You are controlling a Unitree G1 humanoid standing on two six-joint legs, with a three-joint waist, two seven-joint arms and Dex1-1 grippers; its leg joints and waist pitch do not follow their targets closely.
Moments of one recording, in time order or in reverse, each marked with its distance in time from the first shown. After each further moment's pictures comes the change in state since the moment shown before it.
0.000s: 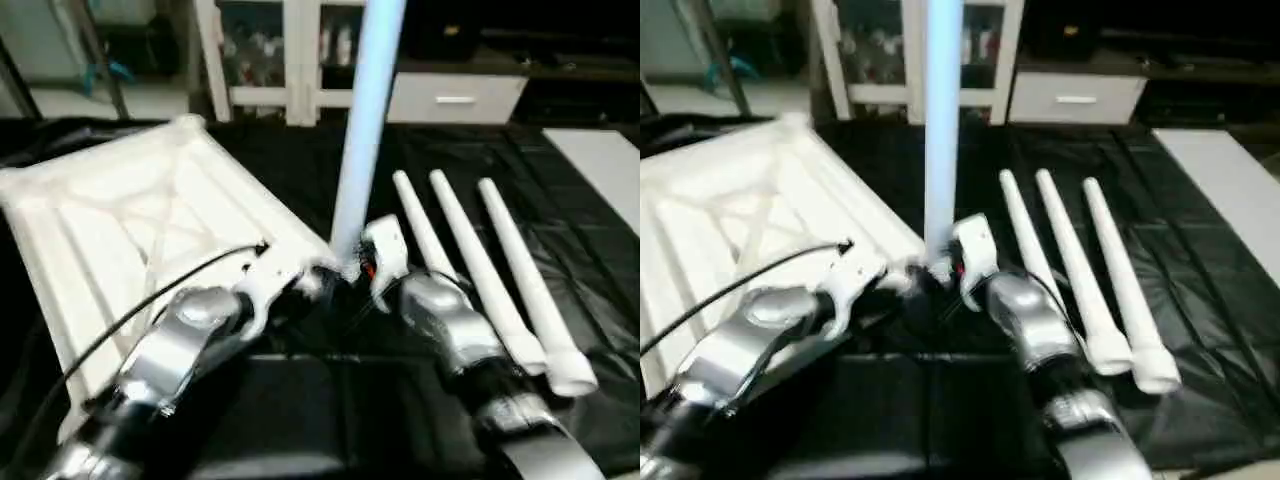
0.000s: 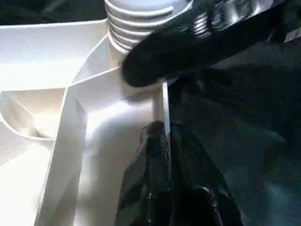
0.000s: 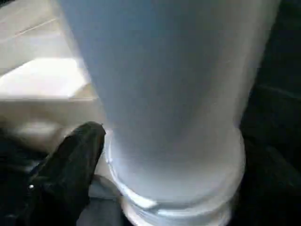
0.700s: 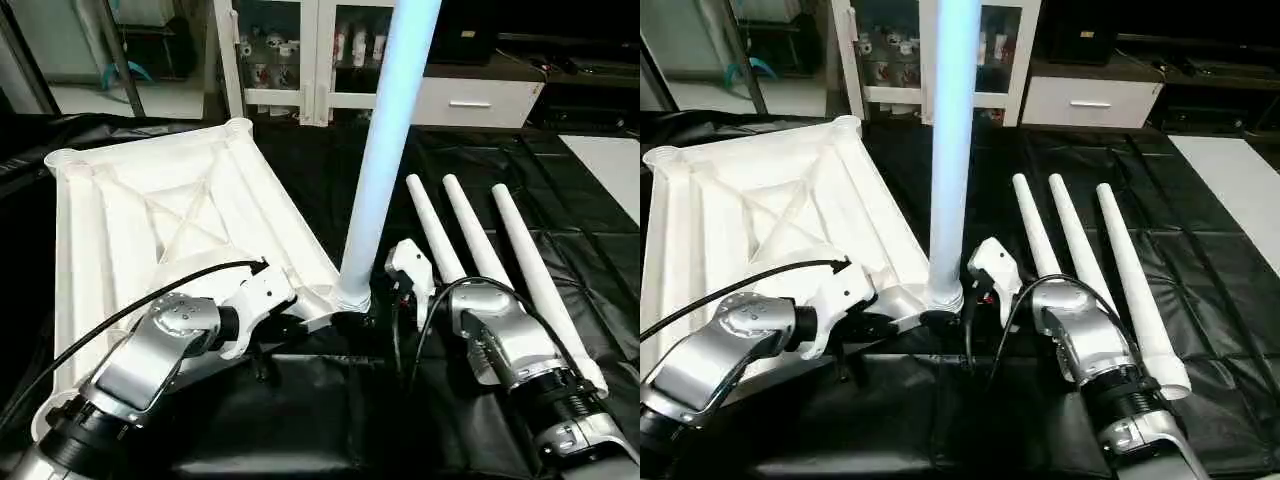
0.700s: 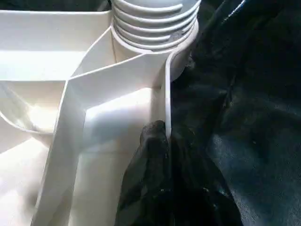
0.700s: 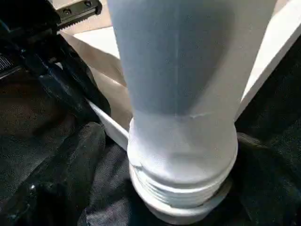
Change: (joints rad) left arm 0.022 0.074 -0.017 -0.050 -0.038 0.007 -0.121; right arm 0.047 -0.160 0.072 -0.133 0.024 0.011 0.313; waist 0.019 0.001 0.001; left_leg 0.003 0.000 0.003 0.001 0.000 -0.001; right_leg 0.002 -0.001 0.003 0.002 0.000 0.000
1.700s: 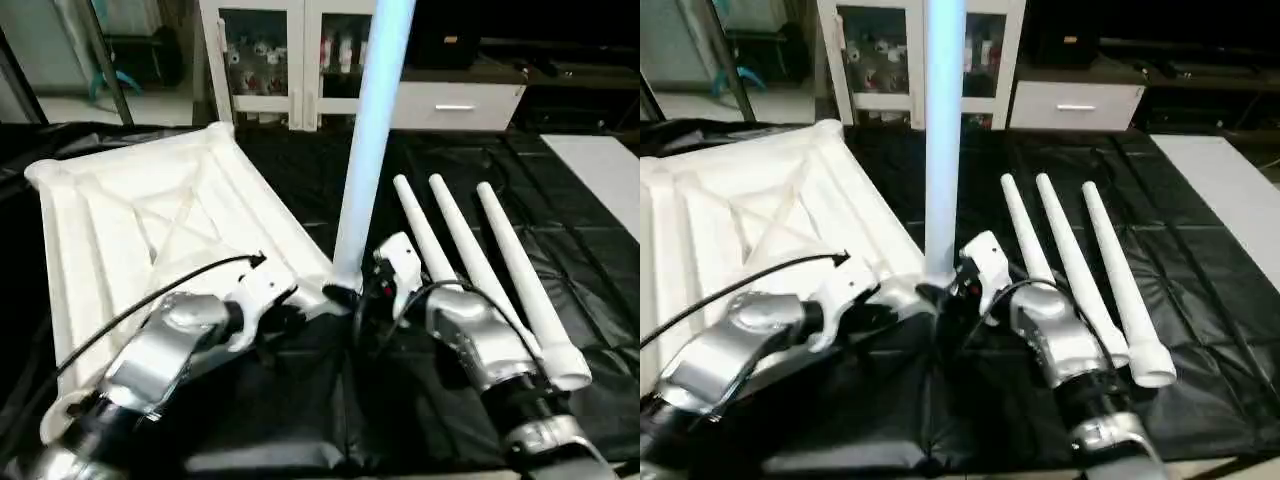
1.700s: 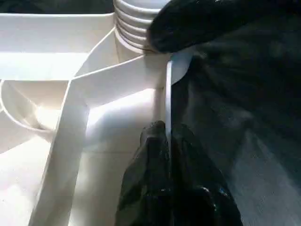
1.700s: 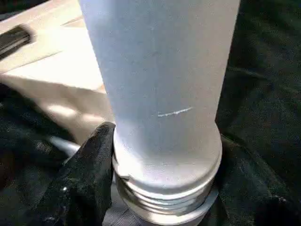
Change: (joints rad) left arm -0.056 -0.133 0.032 0.119 0.045 0.038 0.151; right arm -0.026 0.191 -0.088 0.130 -0.039 -0.034 -0.363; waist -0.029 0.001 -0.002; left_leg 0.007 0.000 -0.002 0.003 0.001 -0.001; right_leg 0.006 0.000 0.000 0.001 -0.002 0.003
